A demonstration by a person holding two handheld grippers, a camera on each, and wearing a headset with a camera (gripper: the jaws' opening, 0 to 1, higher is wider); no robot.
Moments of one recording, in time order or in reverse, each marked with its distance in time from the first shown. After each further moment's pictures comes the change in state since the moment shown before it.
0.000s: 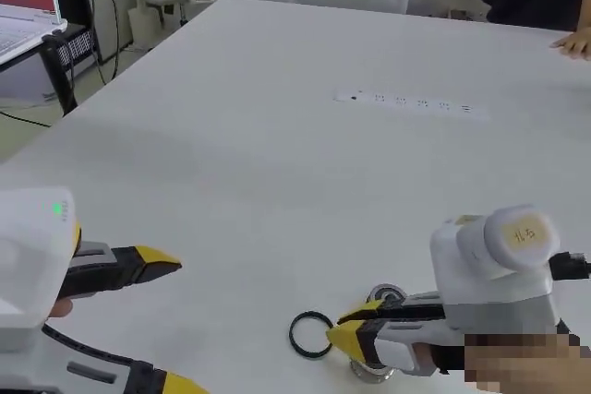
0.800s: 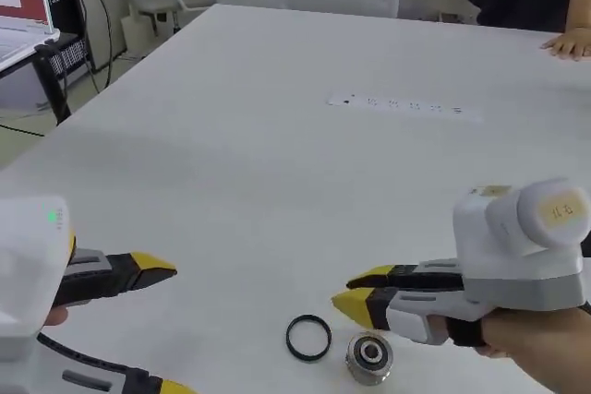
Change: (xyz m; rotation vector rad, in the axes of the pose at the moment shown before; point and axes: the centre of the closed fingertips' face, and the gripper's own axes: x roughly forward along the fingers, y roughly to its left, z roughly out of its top) left arm 0.000 -0.001 0.000 0.007 0.005 -0.001; right arm -0.027 -0.008 0.036 -0.076 -0.128 -0.040
